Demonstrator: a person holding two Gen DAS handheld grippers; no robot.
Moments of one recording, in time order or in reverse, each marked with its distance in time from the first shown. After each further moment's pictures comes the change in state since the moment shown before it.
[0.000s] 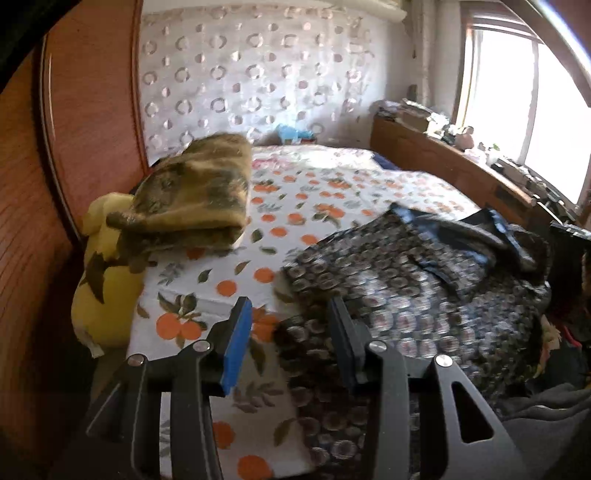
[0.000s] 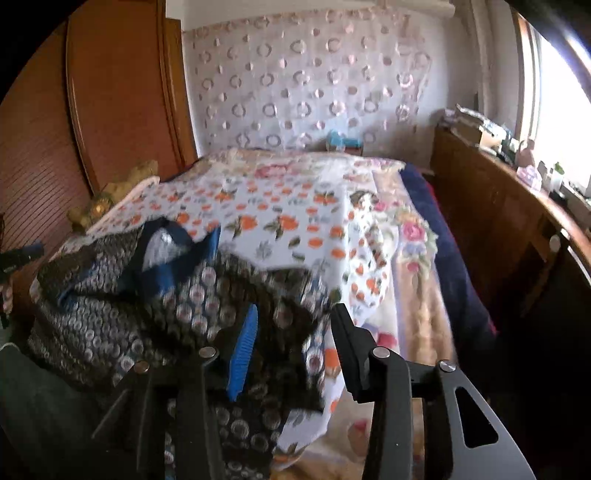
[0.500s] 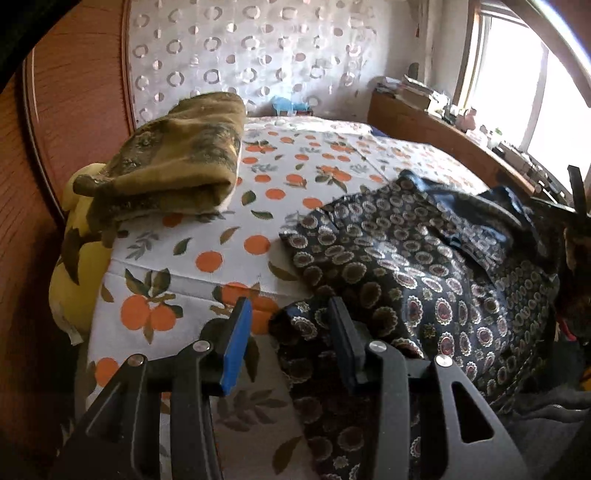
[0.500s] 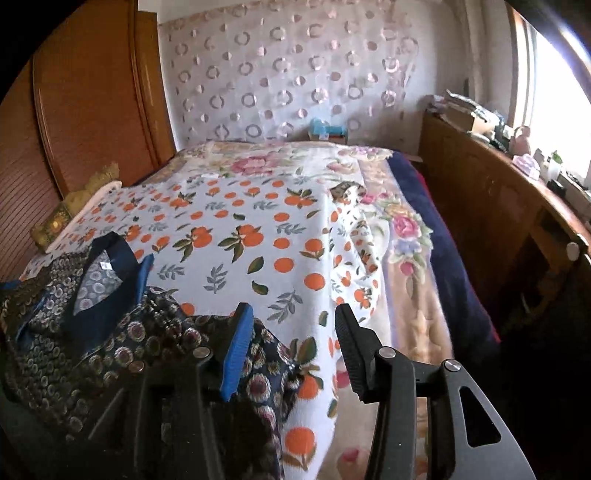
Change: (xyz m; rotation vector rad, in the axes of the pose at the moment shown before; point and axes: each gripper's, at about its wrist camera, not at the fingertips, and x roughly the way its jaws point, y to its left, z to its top) left arm 0.044 0.001 -0.009 -0.005 0.110 -0.036; right arm 0.099 -0.016 0.026 0.028 0.114 -0.049
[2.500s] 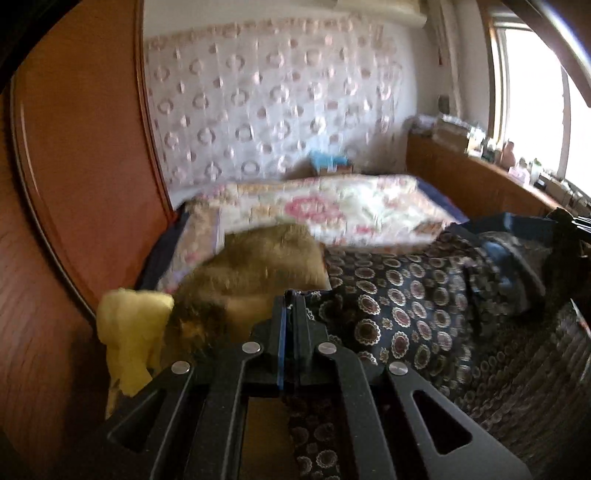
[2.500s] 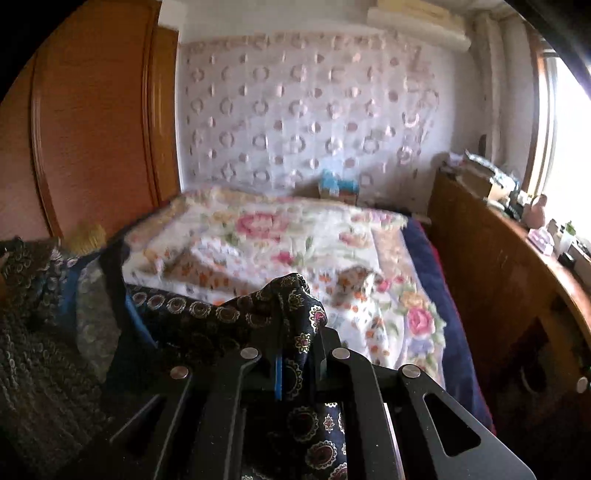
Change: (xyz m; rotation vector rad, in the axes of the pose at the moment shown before) left arm 0.046 0.065 0.179 0.044 -0.171 0.168; right arm 0.056 0.071 0.159 -0.113 -0.125 -0.066
